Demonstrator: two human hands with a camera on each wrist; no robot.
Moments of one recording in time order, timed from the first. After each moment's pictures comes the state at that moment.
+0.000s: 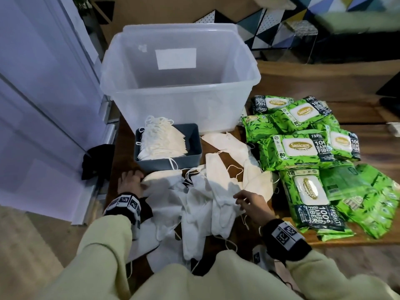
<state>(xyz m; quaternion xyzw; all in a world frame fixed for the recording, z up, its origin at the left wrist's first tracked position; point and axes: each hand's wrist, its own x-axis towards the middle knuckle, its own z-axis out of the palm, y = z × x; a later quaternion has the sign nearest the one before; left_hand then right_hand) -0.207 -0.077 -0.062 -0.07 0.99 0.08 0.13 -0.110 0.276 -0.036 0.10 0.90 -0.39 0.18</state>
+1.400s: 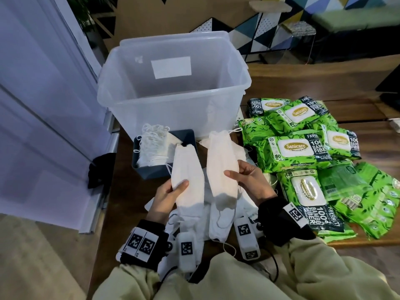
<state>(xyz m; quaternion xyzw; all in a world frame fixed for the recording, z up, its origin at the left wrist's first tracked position) -0.135 0.040 0.039 -0.15 0.64 0.74 0.16 -0.146 0.261 0.040 0.12 0.58 -0.80 0.08</state>
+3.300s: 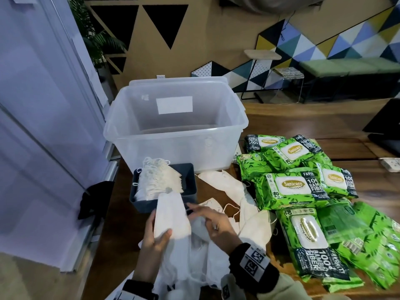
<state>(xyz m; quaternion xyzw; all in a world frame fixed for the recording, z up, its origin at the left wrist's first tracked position) -0.120 0.016 0.019 -0.11 0.71 0.69 0.07 -0.150 0.209 0.002 -0.20 0.79 -0.58 0.02</state>
